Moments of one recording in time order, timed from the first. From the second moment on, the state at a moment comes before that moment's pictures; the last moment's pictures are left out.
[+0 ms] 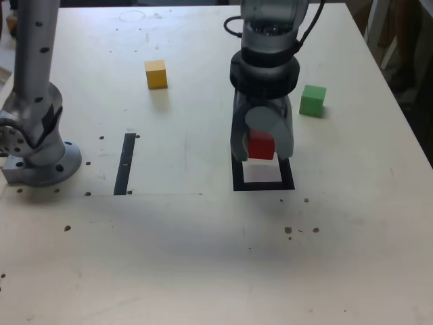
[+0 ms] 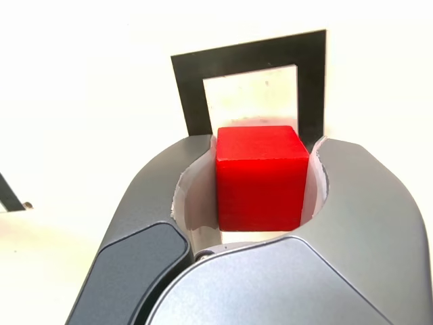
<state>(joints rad) -0.11 1.97 -1.46 1.10 0.09 -0.05</state>
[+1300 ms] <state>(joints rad) -0.08 2.00 -1.35 0.94 0.05 -0.03</state>
